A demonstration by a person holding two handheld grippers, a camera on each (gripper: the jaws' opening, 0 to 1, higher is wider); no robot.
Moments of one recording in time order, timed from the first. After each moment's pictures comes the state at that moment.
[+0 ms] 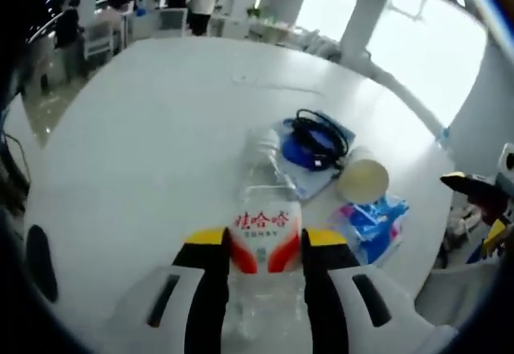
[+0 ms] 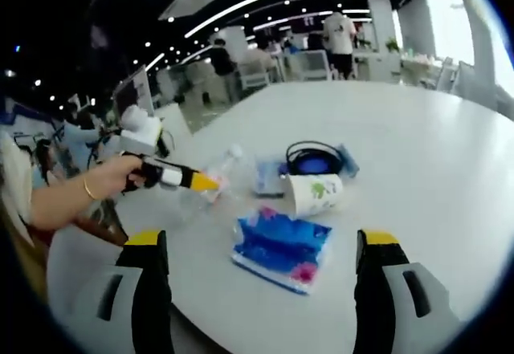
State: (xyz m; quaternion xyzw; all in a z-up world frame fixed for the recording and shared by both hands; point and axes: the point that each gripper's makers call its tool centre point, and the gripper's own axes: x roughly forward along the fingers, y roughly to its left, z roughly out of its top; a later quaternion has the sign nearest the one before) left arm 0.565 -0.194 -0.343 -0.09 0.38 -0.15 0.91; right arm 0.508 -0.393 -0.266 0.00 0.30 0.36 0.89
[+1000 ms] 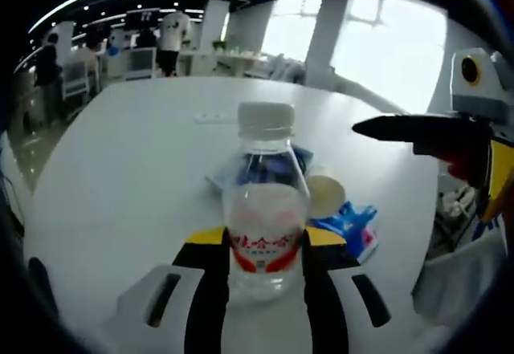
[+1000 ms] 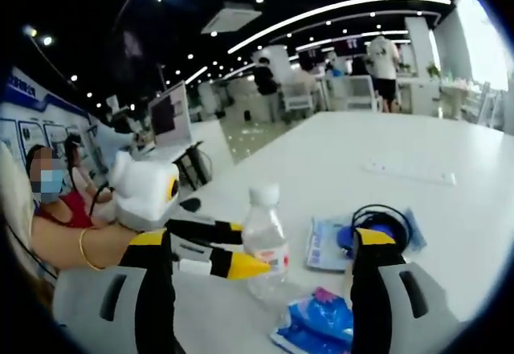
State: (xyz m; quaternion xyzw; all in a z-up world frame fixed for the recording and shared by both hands) left arm 0.560 -0.238 -0.310 -0.05 0.30 -0.22 0.93; right arm 0.554 -0.276 -0.226 0.01 0.22 0.46 0.86
